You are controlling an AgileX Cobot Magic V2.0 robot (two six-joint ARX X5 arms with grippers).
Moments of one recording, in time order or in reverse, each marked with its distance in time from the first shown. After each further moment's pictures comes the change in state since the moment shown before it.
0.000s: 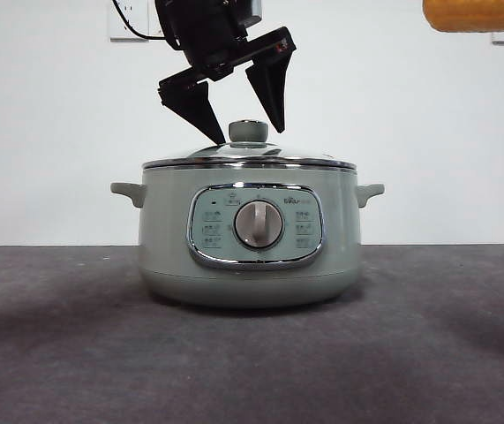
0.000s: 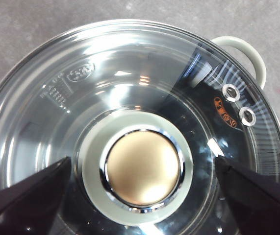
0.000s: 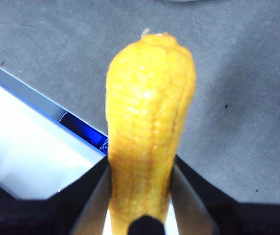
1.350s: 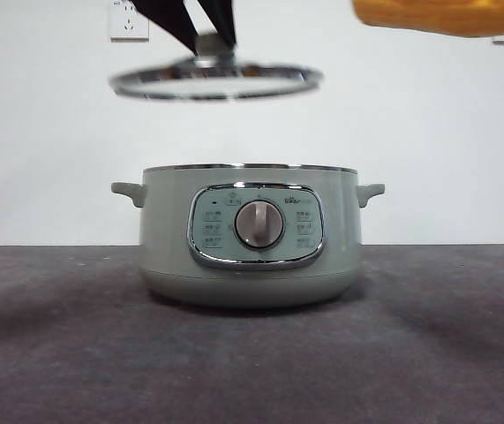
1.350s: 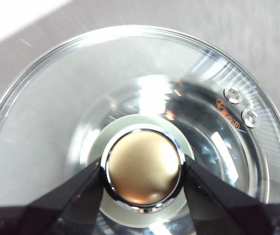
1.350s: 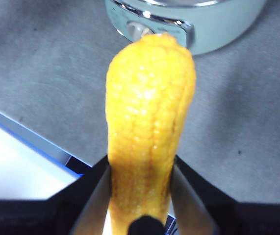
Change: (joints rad) left arm 0.051 -0.204 0.025 -0.013 -0.059 0.049; right arm -0.001 0.124 0.074 0.153 0.026 0.049
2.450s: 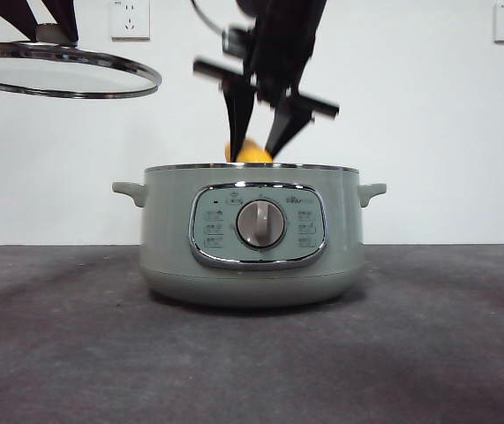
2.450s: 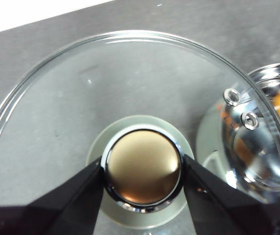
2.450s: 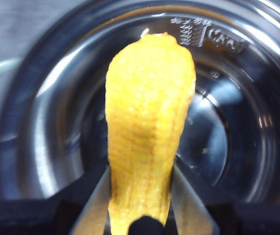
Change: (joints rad) left arm 0.427 -0.074 0.000 -0.142 0.116 0.076; right arm -0.351 1.122 1.051 -0.054 -0.190 -0.167
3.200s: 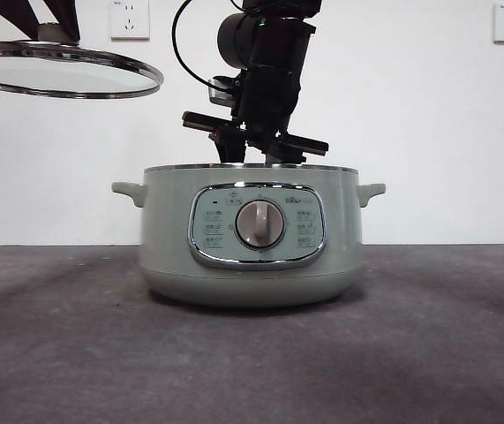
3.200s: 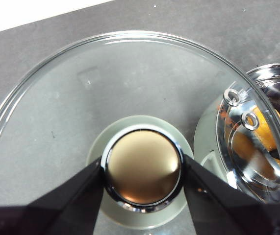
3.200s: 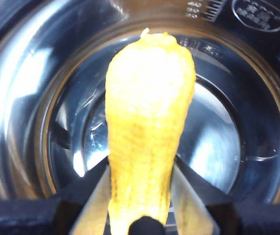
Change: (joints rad) left arm 0.000 0.000 0.000 0.000 0.002 0.000; right arm 0.021 0.077 0.000 0.004 0.034 -0.017
